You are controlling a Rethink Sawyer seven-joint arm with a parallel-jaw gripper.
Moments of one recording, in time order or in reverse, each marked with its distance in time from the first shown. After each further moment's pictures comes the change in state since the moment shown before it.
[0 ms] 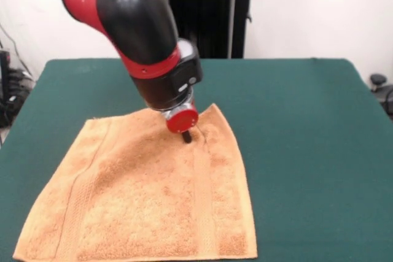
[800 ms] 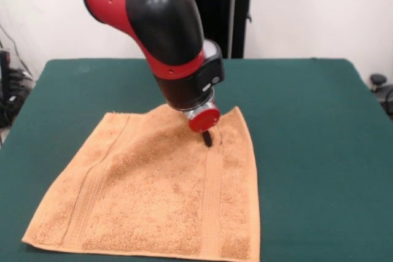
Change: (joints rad) arm 0.067 0.004 -0.019 0.007 0.019 0.000 0.000
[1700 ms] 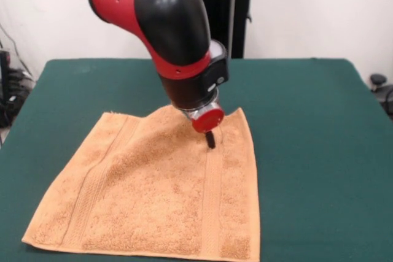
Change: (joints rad) arm 0.023 0.006 -0.026 -0.020 0.000 0.014 0.000
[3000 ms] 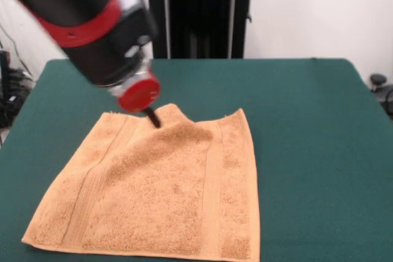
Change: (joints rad) arm -0.104 0.081 -0.139 -0.554 -0.087 0.617 0.000
